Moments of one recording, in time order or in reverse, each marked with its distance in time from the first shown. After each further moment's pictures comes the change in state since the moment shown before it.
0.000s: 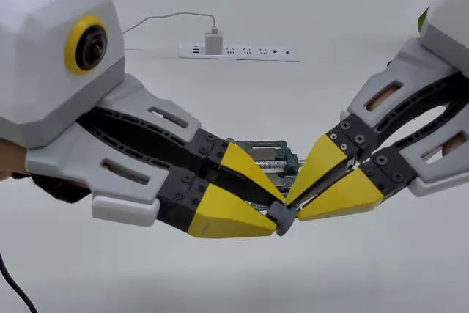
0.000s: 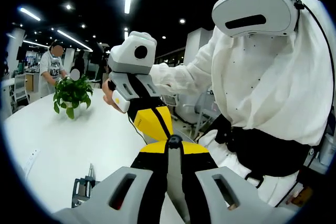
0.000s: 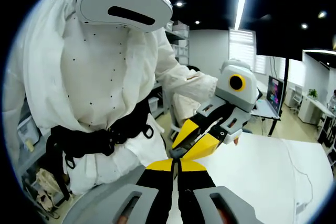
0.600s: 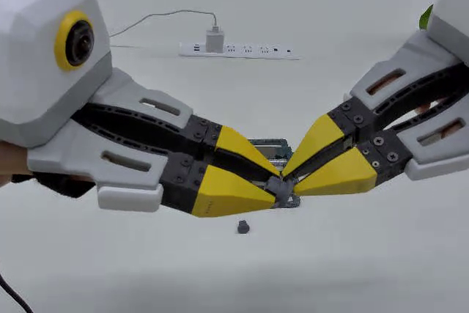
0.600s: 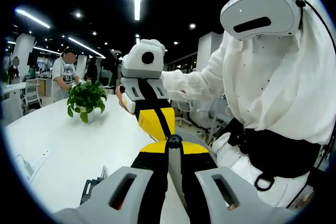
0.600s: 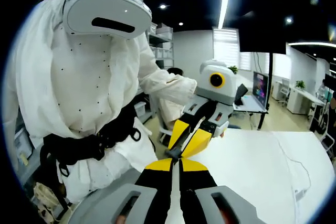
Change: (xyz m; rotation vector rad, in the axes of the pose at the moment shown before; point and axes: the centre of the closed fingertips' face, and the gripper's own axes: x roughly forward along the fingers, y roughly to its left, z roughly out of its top) left arm -0.009 0.018 0.007 0.028 -0.062 0.138; right arm -0.011 -0.019 -0.001 0.080 -0.032 -0.121
